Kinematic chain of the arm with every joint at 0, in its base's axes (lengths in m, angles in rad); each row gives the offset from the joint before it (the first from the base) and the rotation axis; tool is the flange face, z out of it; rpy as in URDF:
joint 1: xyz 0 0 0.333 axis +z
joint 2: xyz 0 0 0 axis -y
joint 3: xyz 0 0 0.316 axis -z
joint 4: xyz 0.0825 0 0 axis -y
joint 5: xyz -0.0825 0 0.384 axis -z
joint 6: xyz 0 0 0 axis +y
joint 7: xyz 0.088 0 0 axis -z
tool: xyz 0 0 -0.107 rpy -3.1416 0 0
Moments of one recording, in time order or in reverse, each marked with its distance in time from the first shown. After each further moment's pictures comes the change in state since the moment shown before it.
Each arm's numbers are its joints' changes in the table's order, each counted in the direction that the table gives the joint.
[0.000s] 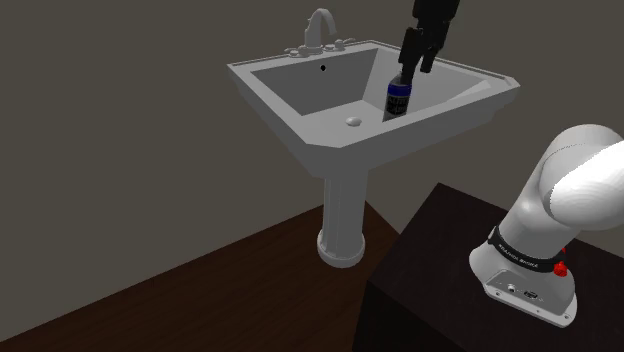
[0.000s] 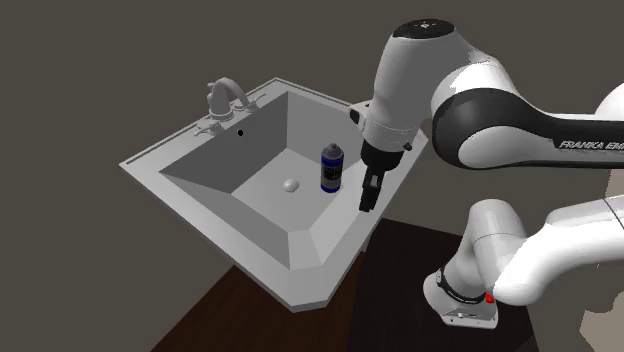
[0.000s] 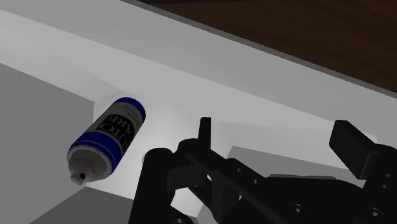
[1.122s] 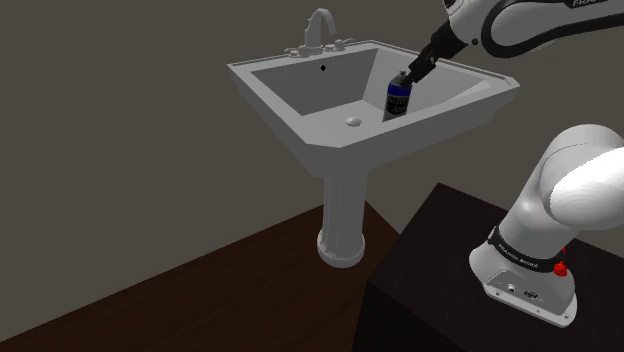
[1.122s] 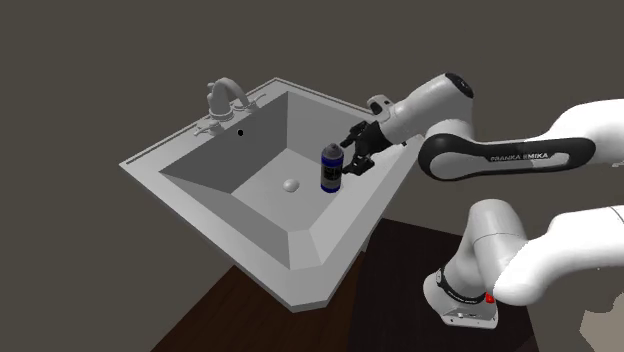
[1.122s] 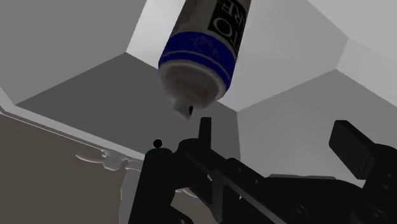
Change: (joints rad) arm 0.005 0.157 0.478 -0.460 0.254 -0.975 -0.575
